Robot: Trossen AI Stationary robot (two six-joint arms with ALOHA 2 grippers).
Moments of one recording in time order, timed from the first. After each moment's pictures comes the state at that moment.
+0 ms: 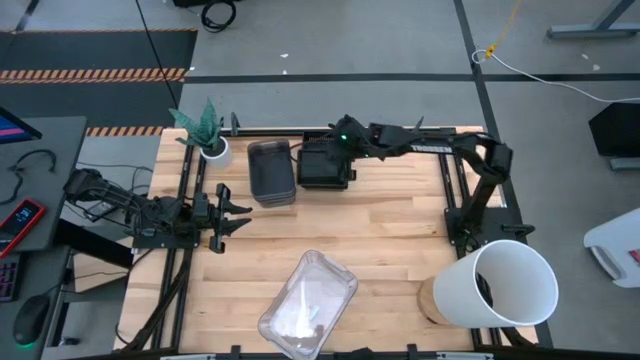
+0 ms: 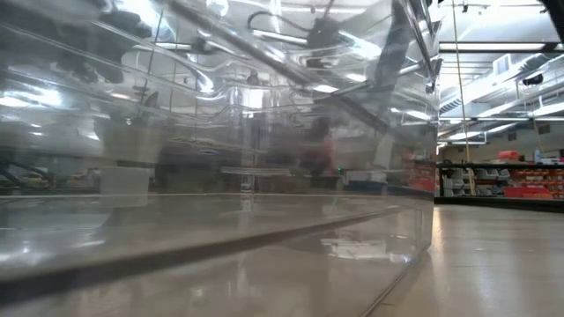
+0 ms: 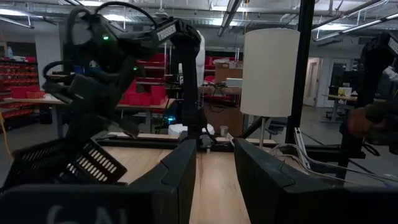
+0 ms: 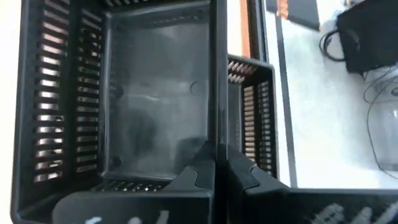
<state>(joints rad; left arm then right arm) -0.33 0.38 0.01 0.61 -0.37 0.01 -0.39 1.74 1.34 -0.45 0.15 -0.53</state>
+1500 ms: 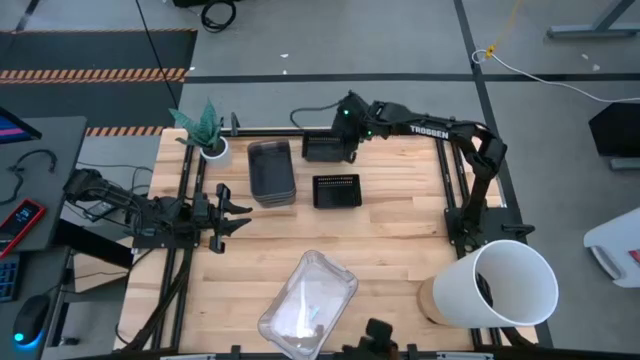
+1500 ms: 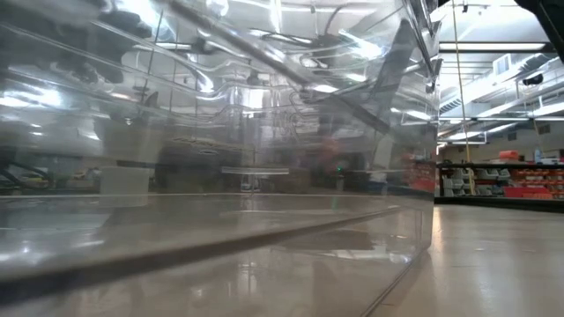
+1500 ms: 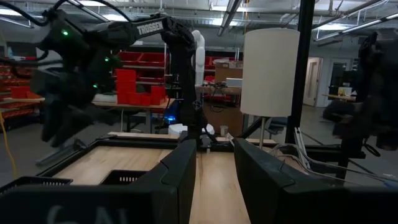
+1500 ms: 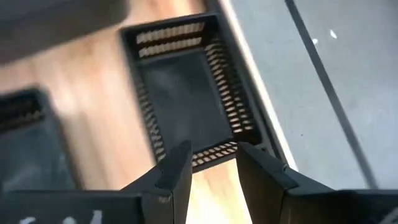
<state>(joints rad) -0.33 0.38 0.01 0.61 -0.37 0.01 -0.55 1.82 1.50 -0.65 0.06 -0.27</state>
